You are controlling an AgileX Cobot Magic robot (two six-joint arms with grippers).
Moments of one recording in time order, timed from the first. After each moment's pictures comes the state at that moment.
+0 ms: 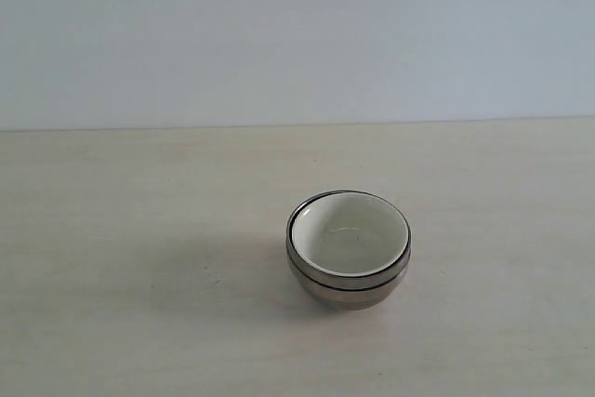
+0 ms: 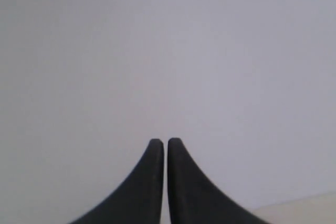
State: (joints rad) left arm -0.07 0.00 0.00 -0.16 0.32 0.09; right arm 0.04 0.00 -0.45 0.12 0.23 0.18
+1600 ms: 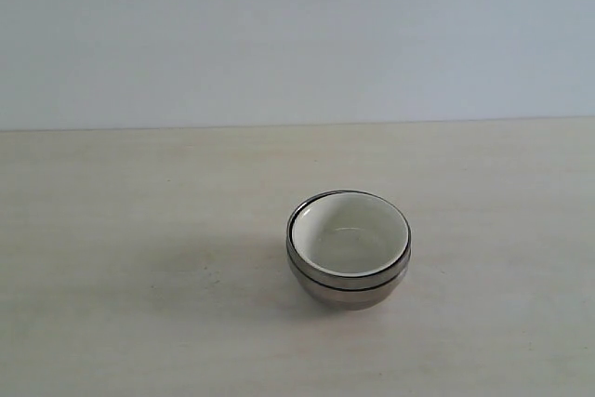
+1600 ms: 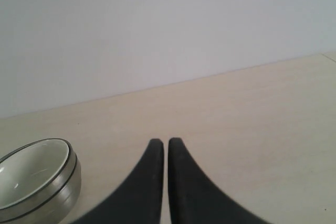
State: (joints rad) left arm -0.07 0.00 0.00 -0.16 0.32 0.09; right arm 0.03 0.01 0.00 0.19 0.15 0.03
